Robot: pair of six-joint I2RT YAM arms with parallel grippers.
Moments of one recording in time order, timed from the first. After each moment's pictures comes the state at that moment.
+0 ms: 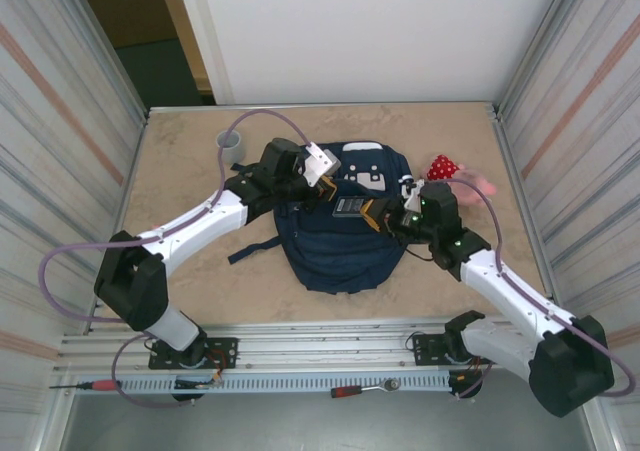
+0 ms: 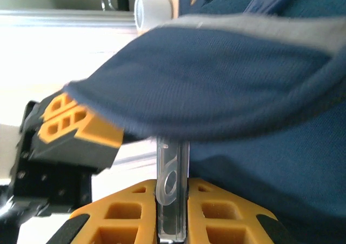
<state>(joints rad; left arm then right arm) -0.66 1.55 1.20 -0.26 0.33 0.14 0.44 1.03 0.61 -0.03 -0.47 1.31</state>
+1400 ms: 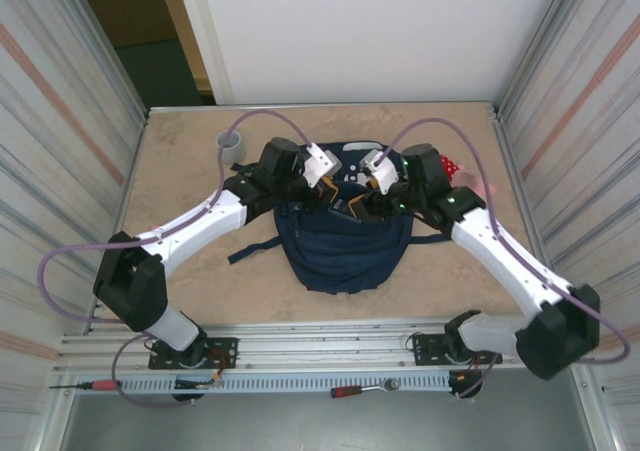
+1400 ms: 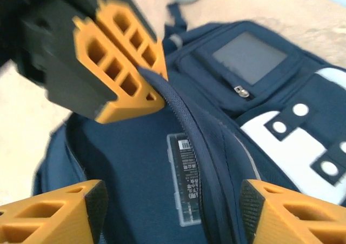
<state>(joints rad) -0.66 1.55 1.20 -0.27 0.38 0.16 0.48 1.26 1.05 -0.49 -0.38 -0.24</state>
